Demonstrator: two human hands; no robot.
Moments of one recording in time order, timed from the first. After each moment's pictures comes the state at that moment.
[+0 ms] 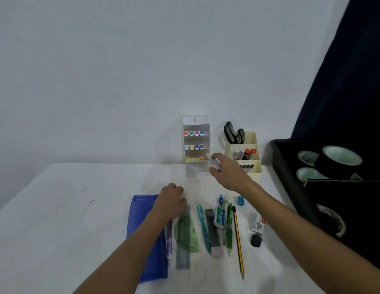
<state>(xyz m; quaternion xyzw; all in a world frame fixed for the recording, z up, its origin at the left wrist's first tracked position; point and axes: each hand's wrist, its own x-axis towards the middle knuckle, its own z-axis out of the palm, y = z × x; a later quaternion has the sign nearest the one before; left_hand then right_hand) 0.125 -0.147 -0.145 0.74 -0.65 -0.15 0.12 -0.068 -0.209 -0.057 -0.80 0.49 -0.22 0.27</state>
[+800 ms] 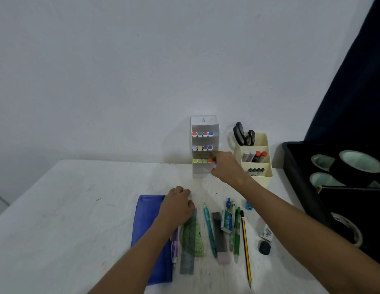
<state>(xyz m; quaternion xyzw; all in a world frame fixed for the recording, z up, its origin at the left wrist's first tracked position) 0.123 -0.147 -0.164 0.73 -0.67 -0.08 0.15 -0.028 -0.269 -0.086 -0.83 0.49 -0.20 0.19</state>
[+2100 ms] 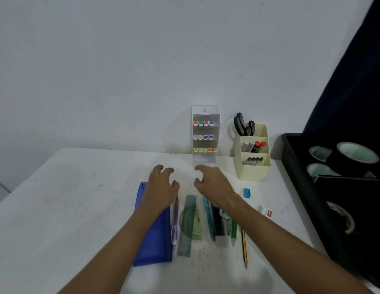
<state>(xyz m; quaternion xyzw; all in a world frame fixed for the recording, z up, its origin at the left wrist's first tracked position) 0.144 -0.117 -0.128 0.77 -0.55 -0.10 0.30 -0.018 -0.173 -0.102 -0.83 0.46 -0.21 0.23</state>
